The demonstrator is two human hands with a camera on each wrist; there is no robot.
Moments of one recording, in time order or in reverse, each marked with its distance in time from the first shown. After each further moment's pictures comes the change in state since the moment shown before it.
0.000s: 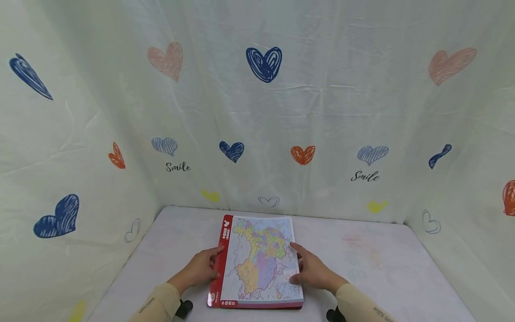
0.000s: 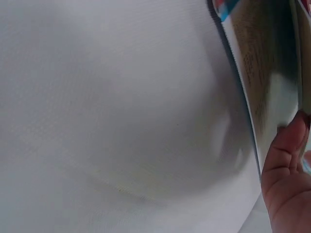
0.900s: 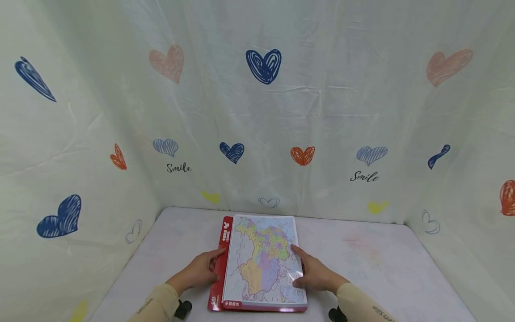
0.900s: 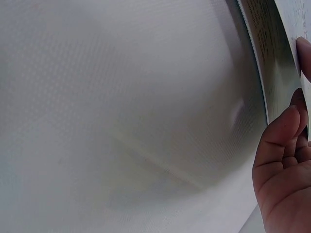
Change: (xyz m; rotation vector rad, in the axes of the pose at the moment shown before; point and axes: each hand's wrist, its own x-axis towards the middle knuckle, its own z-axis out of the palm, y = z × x) left_hand -0.001 -0.005 -0.002 -0.041 -0.087 0.009; right_hand -0.003 0.006 -0.001 -0.048 -0.036 0.043
